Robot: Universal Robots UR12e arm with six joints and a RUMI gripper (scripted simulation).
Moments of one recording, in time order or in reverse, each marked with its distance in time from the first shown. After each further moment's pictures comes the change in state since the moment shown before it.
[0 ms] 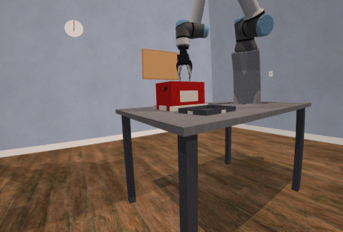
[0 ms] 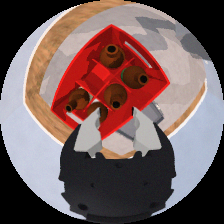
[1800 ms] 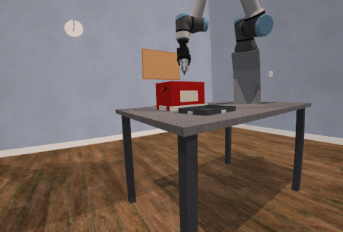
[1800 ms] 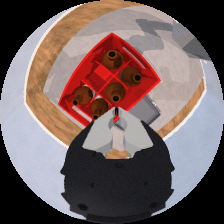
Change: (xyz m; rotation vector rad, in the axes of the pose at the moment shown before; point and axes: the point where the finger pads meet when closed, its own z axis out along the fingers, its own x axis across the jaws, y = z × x) arm 0.000 0.000 -0.042 0.000 0.000 0.000
